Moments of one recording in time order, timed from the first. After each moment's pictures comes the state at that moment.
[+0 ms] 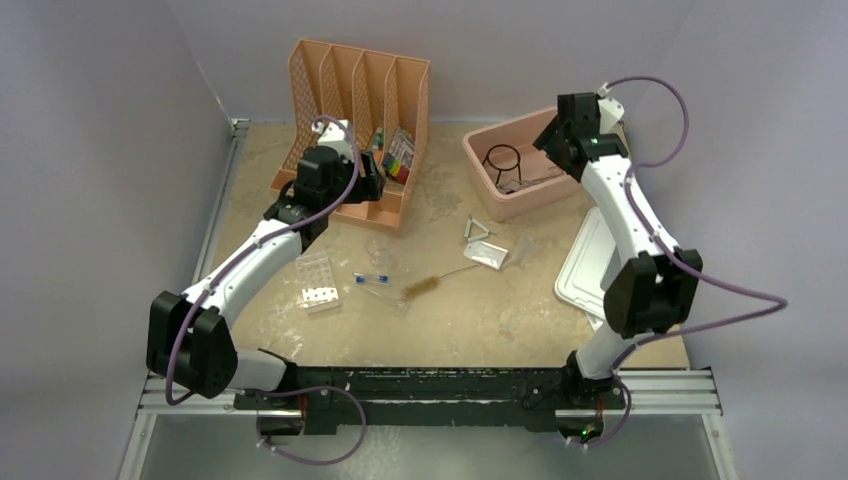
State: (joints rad) left arm -0.39 1.37 1.06 -0.10 -0.03 -0.36; right arm 0.14 1.71 1.66 -0.69 0.44 0.76
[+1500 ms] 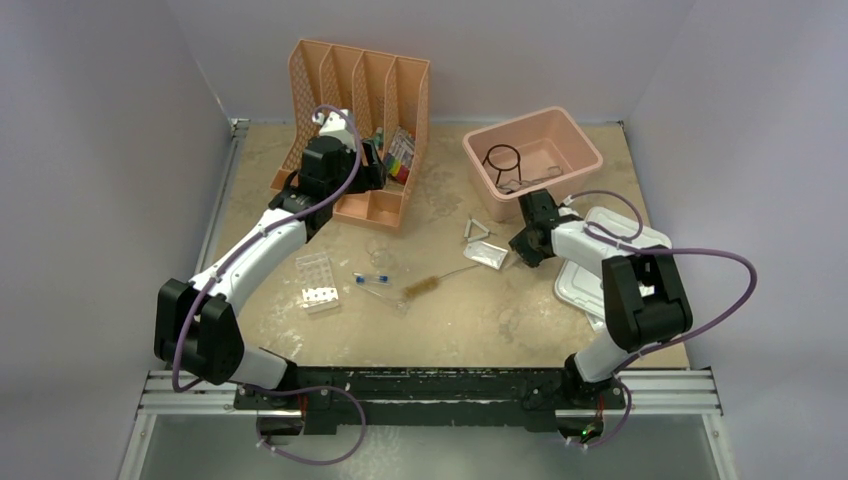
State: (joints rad) left arm -0.39 1.43 1.14 -0.10 -0.06 -0.41; right arm 0.26 1.60 0.88 -0.43 0.27 1.11
